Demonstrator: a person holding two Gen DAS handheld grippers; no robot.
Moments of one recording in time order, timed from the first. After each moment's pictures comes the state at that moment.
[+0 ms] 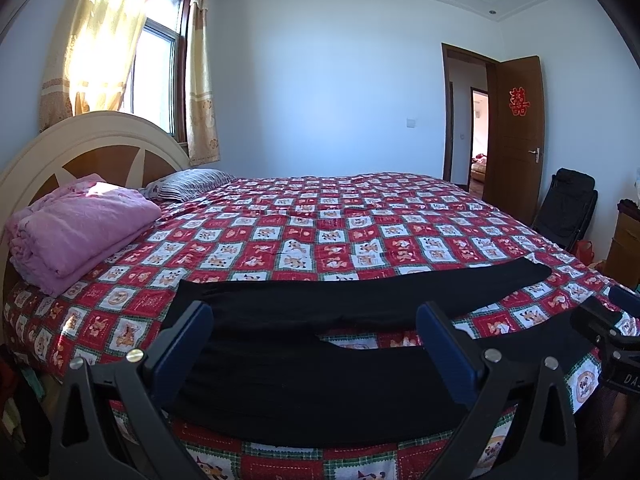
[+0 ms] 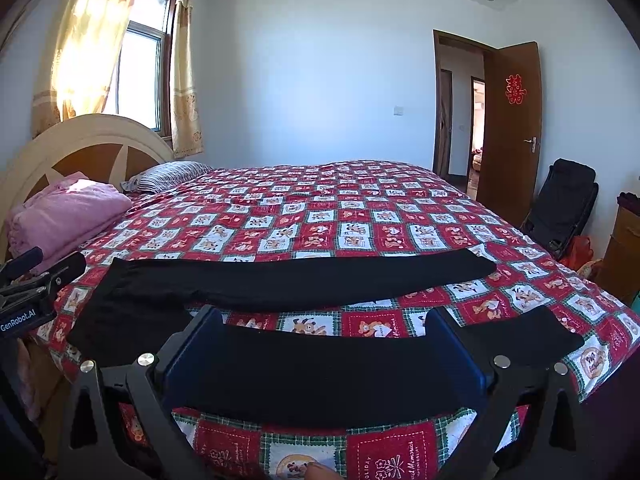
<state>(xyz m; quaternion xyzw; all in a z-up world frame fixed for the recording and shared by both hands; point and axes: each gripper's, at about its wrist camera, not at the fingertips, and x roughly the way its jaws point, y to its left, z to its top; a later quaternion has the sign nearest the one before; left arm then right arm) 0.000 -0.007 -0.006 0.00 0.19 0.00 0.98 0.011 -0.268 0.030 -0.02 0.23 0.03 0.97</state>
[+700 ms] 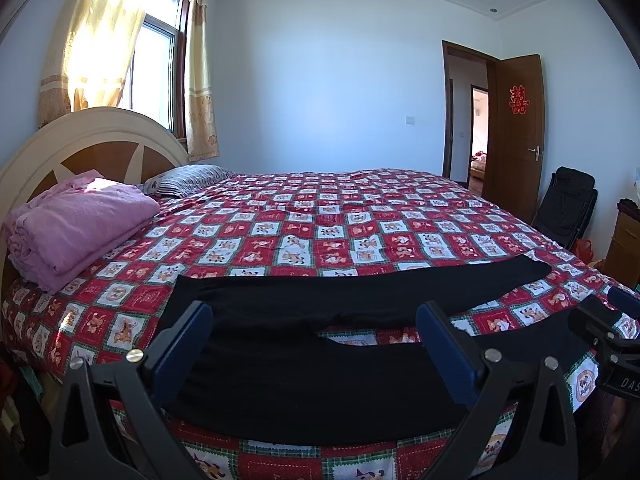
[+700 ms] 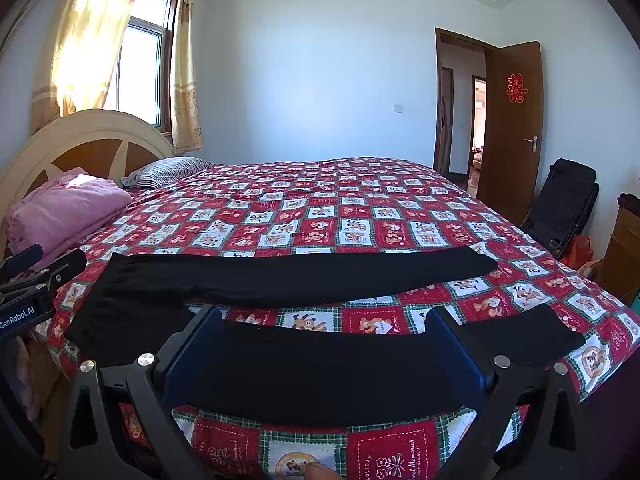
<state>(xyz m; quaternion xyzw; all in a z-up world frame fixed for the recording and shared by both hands) 0.001 -0.007 -0.008 0.00 0.20 0.00 0.98 0.012 -0.267 0.026 -0.02 0.23 0.03 0.97</state>
